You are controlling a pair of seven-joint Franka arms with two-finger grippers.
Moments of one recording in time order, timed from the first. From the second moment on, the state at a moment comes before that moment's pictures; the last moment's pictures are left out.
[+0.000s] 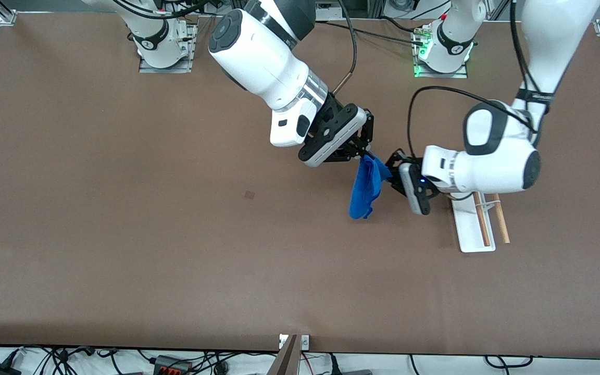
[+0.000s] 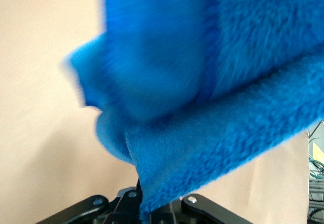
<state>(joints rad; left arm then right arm) 0.25 0.43 -0.53 -1.78 -0.54 1.99 0.93 0.74 0.68 0.06 -1.01 0.41 2.35 0.12</state>
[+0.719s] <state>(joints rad) 0.34 0.40 -0.53 -1.70 -0.28 1.82 0.65 0.69 0.66 -0.05 -1.03 0.29 2.10 0.12</state>
